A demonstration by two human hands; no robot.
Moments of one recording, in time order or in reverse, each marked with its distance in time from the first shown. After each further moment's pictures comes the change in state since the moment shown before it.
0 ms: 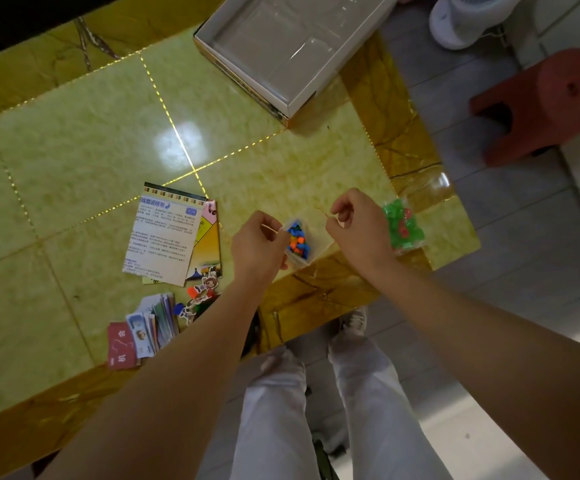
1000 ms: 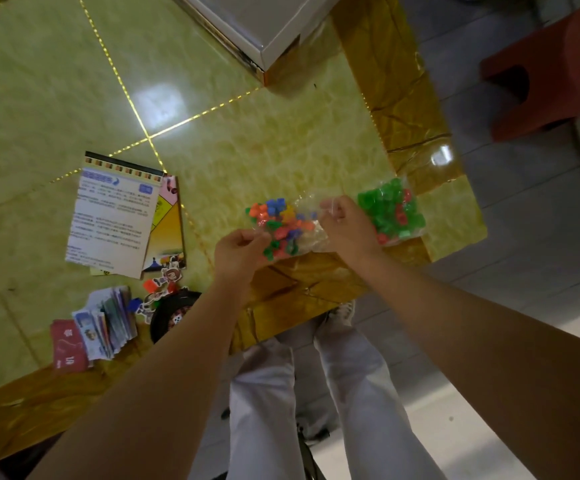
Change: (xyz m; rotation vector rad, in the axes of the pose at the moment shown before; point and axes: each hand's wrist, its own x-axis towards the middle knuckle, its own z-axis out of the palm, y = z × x) left_hand 0.030 -0.077 0.057 -0.359 -0.029 -0.367; right_hand 0.022 0.082 0.041 0.190 -0.205 0.358
